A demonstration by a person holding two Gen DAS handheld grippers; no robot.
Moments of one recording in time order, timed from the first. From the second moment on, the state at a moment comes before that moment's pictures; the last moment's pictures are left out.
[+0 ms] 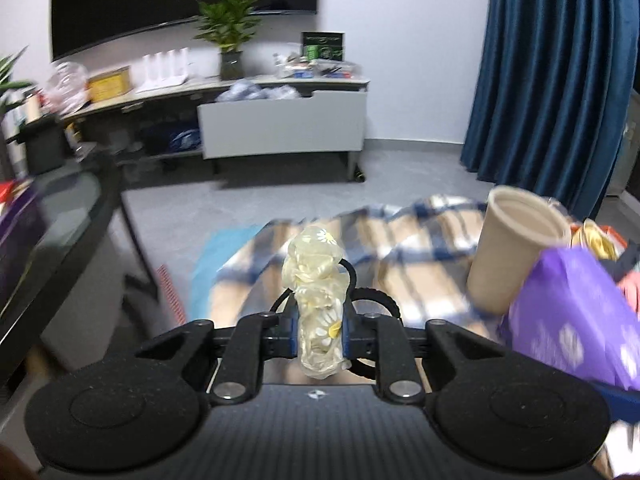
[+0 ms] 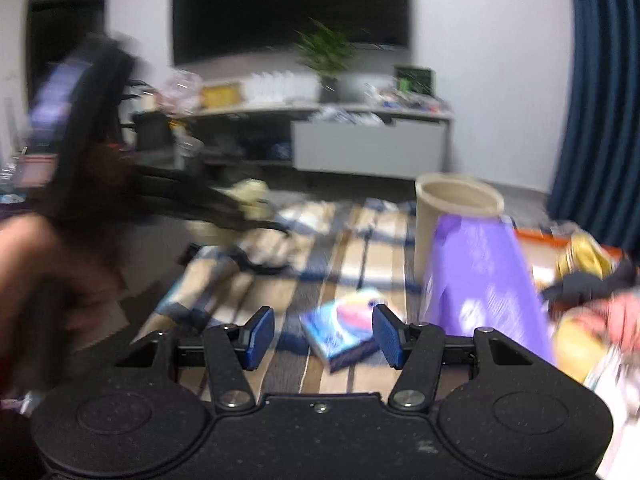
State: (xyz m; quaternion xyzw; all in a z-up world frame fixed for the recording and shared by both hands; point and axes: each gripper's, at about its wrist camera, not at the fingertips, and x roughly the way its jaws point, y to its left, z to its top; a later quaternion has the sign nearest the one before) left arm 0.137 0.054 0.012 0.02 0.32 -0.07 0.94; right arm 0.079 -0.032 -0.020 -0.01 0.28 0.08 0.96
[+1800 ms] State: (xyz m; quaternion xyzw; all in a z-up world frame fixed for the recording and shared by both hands) left arm 0.077 0.050 0.055 -0.03 0.30 -0.04 0.95; right arm 0.067 -0.049 0.075 0.01 0.25 0.07 0.96
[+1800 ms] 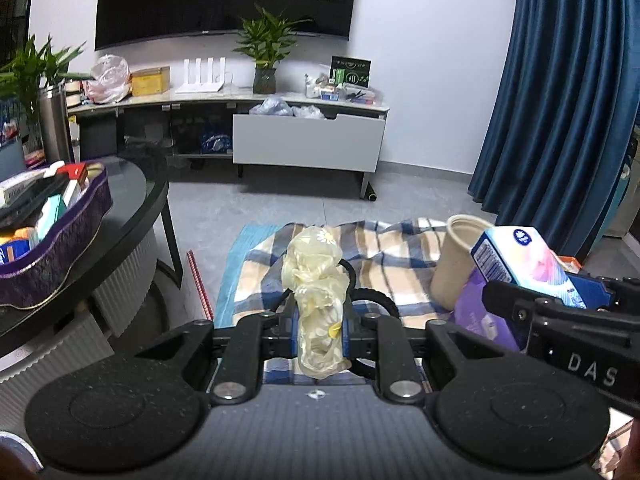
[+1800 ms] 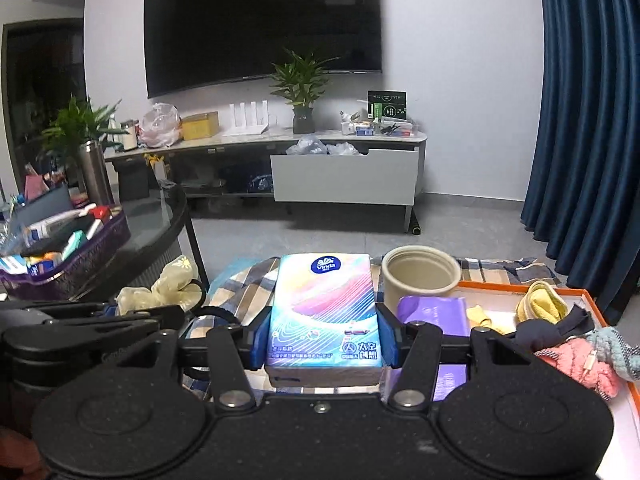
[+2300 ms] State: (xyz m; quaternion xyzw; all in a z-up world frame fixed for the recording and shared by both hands) left arm 0.066 0.005 0.069 -0.03 0.29 -0.03 0.95; right arm 0.047 -0.098 0.098 0.01 0.23 0.10 0.97
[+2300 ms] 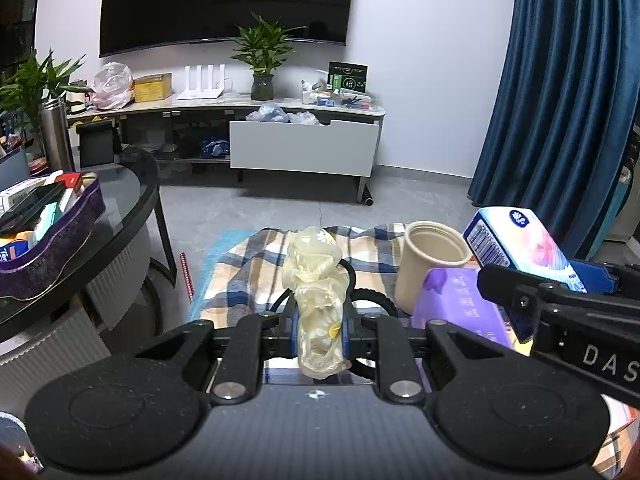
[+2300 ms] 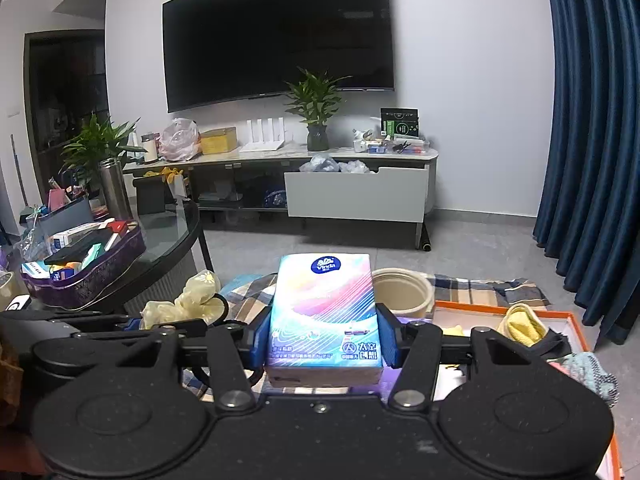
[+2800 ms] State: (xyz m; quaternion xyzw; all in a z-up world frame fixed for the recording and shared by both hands) left arm 0.072 -0.007 0.077 -0.03 0.29 -0.04 0.95; right arm 0.052 -0.119 0.109 0.02 0.23 0.10 0.97
